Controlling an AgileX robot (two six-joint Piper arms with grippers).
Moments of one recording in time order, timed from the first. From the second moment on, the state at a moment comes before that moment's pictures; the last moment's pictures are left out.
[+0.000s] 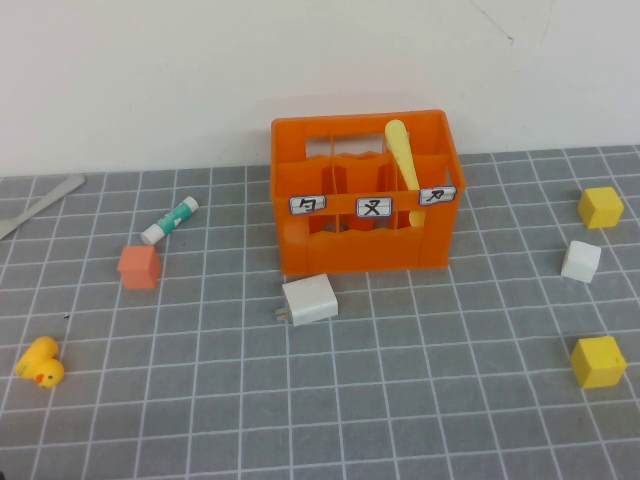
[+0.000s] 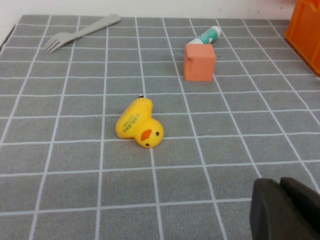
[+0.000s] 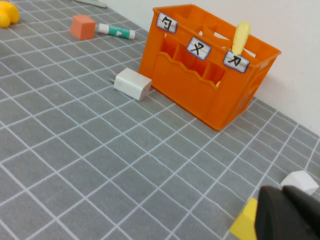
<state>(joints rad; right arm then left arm) 0.65 -0.01 -0.28 -0.11 0.66 -0.23 -0.06 -0.01 0.02 -0.04 0.37 -0.11</state>
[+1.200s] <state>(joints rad) 0.08 -0.01 -0.05 -0.09 0.48 -0.23 -0.06 -0.01 0.02 -0.04 0.37 -0.12</state>
